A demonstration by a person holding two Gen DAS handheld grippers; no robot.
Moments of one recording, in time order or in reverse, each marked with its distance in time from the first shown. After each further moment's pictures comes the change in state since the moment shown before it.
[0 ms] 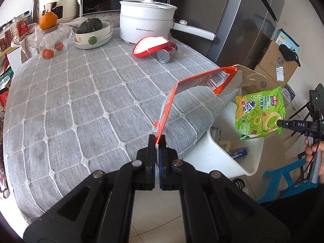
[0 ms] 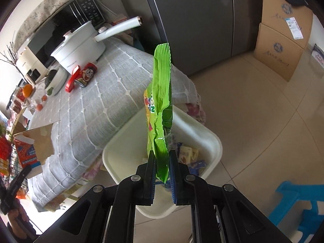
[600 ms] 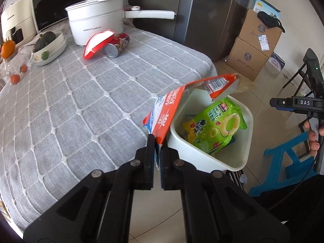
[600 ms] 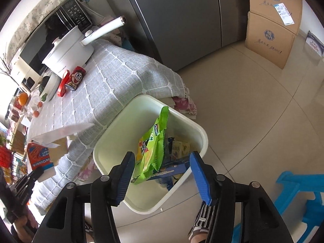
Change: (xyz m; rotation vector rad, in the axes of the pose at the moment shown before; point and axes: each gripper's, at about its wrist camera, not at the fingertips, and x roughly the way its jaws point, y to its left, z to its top) left arm 0.044 -0.107 0.009 0.201 0.073 -0.052; right arm -0.008 -0.034 -0.006 0.073 0.009 0.009
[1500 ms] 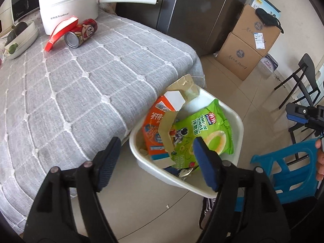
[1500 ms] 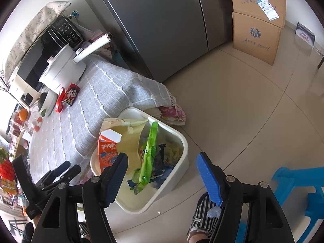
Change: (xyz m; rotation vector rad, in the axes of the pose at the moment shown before) left arm 0.056 -0.042 0.023 -0.049 0.067 -0.076; right arm -0.027 -0.032 0.004 0.072 -0.049 -0.001
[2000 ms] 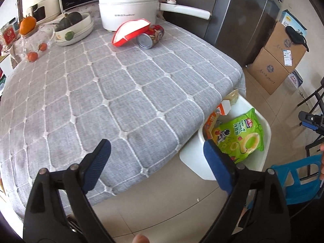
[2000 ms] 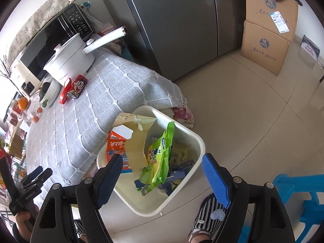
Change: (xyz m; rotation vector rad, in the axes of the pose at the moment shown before) left arm -0.062 0.089 -0.021 -0.120 -0.031 0.191; right arm 0.009 0.051 0.000 -0.082 -0.004 -0.032
